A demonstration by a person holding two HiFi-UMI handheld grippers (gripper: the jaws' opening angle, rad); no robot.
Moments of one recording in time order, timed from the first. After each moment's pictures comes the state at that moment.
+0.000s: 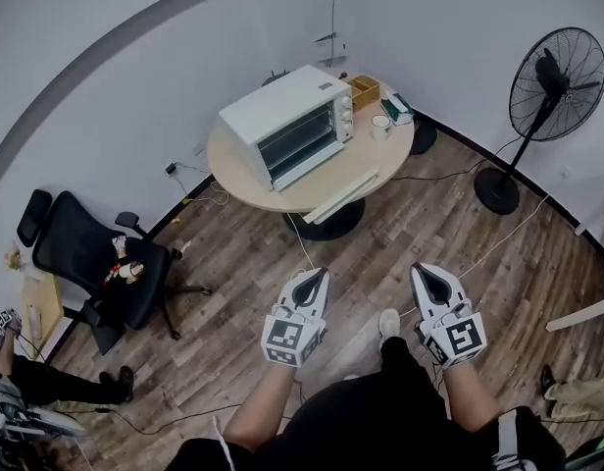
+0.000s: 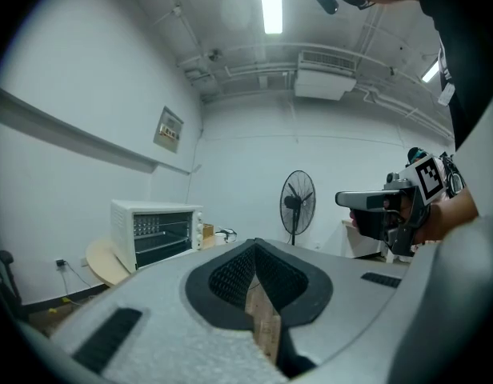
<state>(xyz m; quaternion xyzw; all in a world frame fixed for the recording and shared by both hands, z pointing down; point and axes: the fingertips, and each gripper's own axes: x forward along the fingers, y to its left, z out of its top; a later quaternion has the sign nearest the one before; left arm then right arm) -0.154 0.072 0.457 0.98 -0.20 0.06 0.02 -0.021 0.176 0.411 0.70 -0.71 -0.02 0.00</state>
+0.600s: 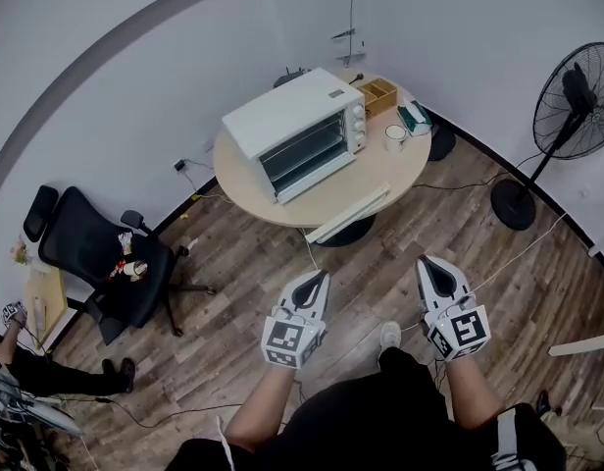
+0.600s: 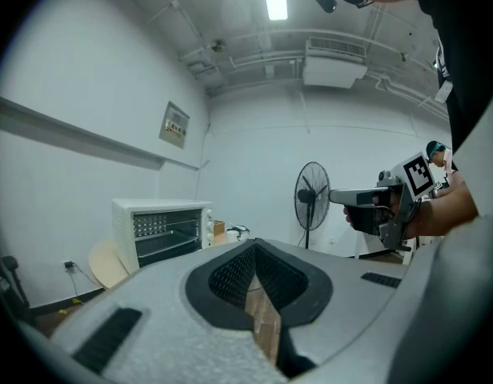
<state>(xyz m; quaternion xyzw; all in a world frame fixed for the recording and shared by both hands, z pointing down) -0.100 0.008 0.466 0.97 -0.23 0.08 0.02 0.063 0.093 0.422 0.69 -0.73 0.00 -0.01</state>
